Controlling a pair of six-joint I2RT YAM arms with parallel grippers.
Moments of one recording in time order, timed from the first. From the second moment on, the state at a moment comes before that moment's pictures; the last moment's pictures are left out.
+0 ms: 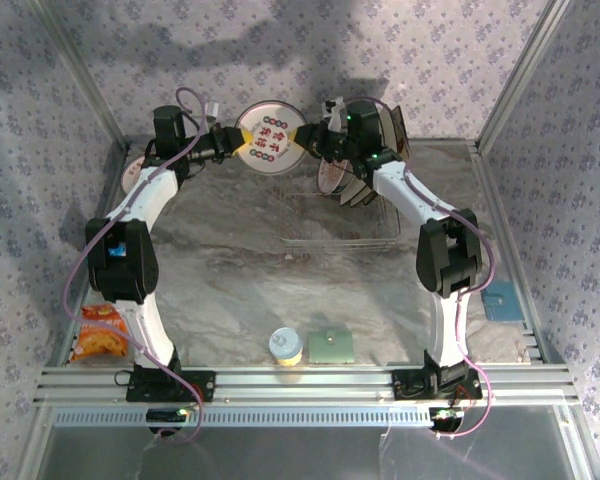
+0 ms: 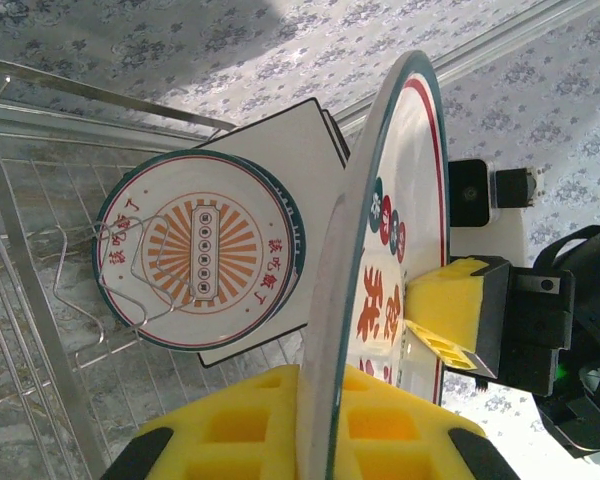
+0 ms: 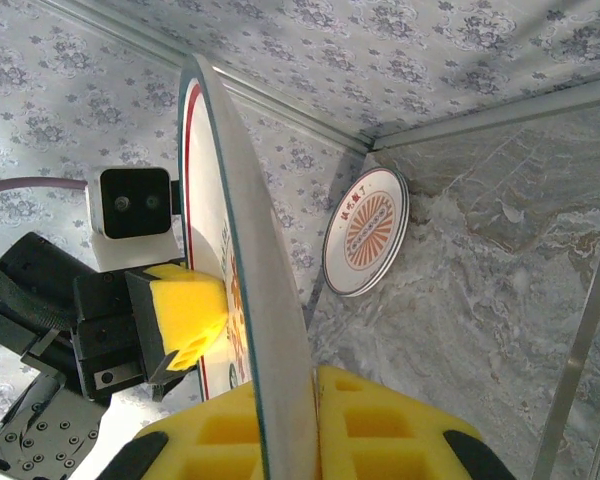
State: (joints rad) left arm -0.10 1.91 1.59 0.04 1.01 -0.79; right arm 0.39 2.03 1.79 0.01 -0.69 0.90
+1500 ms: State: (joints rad) left arm 0.28 1.72 1.21 0.16 0.47 -0.88; right arm 0.21 1.92 2.28 -1.14 0.30 0.17
